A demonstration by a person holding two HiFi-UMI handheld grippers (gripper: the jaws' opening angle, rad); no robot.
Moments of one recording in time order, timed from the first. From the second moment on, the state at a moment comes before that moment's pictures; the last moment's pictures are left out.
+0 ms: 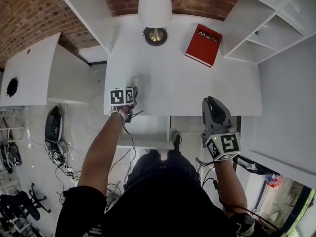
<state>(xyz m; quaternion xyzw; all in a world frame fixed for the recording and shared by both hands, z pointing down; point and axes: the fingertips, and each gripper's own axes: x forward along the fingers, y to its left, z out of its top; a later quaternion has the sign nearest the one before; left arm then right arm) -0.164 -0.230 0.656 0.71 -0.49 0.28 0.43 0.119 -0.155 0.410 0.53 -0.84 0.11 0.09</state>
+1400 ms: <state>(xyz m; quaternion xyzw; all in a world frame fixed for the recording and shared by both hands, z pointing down) -0.181 -0.207 0.500 0.76 -0.57 0.17 0.28 0.121 -0.160 0.362 0.51 -0.85 0.08 0.06</state>
